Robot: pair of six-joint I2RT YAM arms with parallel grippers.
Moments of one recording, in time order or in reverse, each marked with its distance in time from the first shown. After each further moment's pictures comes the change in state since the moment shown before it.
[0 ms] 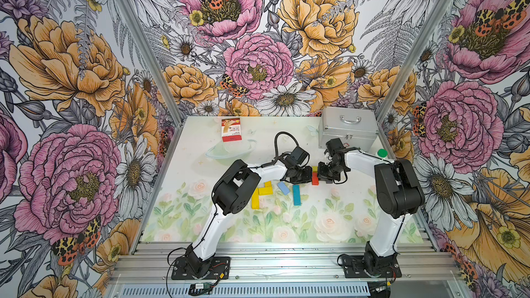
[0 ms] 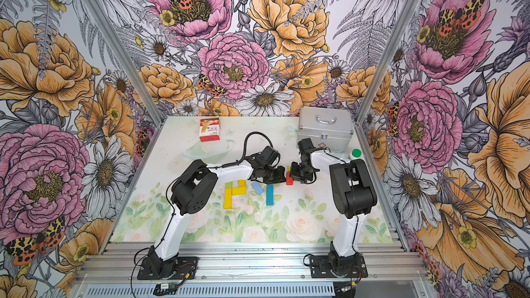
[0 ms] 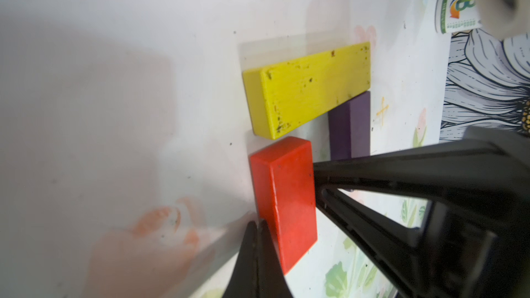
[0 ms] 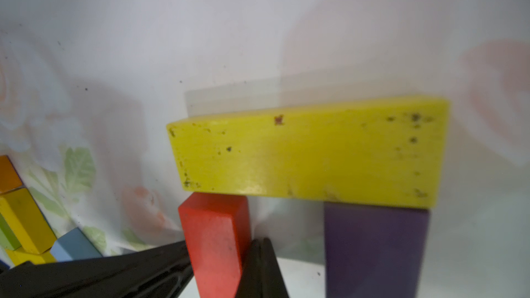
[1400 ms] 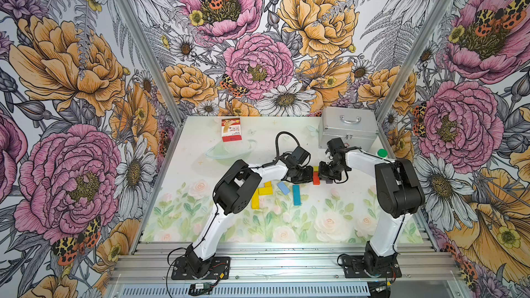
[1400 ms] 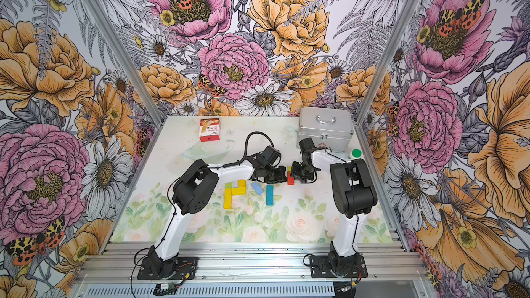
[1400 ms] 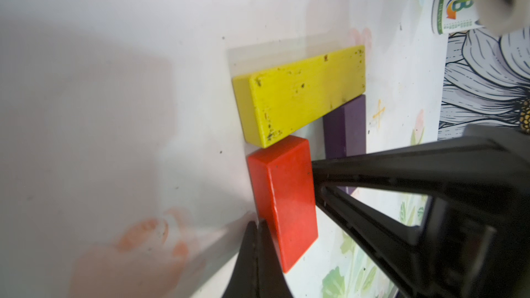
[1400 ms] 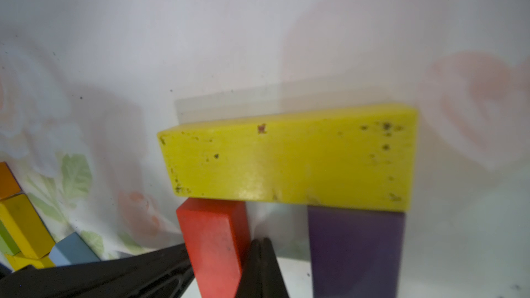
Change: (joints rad) left arm -0.006 0.016 0.024 0.000 0.001 0.000; right arm -0.005 0.003 0.008 -0.007 0.001 0.000
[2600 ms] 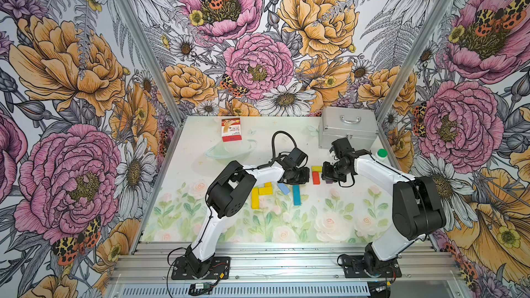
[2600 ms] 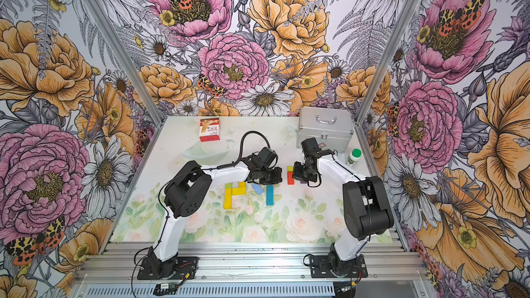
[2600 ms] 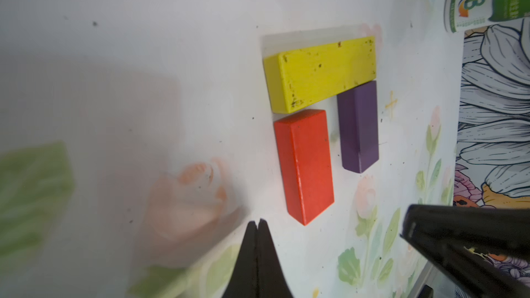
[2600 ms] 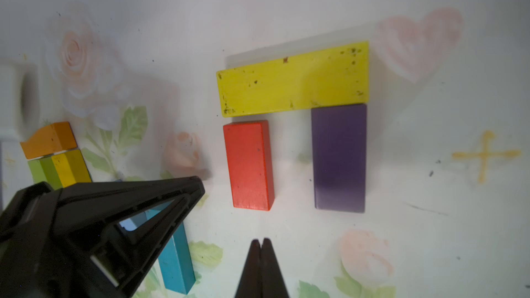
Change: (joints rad) left arm -0.007 -0.100 -0.115 -0.001 -0.080 0.024; right arm 0.047 -0.239 -0.119 -0.050 0.036 0.020
